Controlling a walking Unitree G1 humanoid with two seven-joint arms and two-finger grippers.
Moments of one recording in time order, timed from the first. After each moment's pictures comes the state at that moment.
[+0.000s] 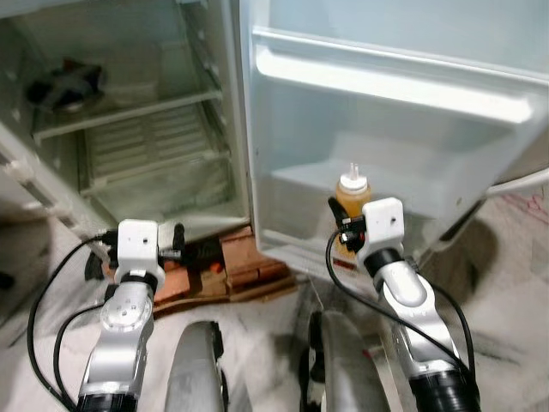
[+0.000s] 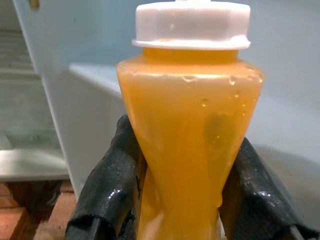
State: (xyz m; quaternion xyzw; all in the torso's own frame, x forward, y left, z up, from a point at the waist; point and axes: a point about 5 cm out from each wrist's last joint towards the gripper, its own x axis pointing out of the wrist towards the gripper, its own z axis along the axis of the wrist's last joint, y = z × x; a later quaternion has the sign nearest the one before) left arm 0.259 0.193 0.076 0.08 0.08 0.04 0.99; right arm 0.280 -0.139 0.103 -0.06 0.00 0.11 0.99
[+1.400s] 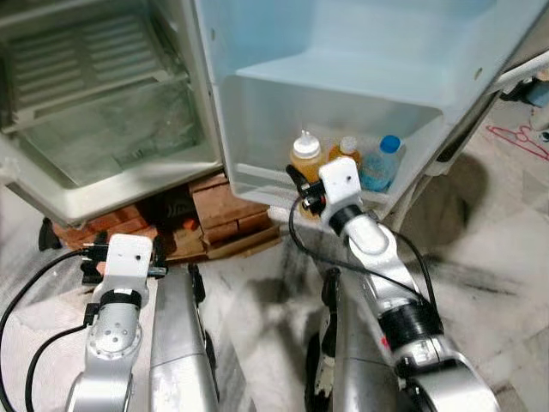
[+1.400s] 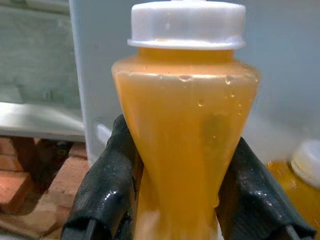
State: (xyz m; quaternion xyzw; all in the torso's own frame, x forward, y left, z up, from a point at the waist) left arm 0.220 0.199 0.090 0.19 0.09 0.09 0.97; right arm 0.340 -0.086 0.137 -0.09 -0.07 0.22 0.97
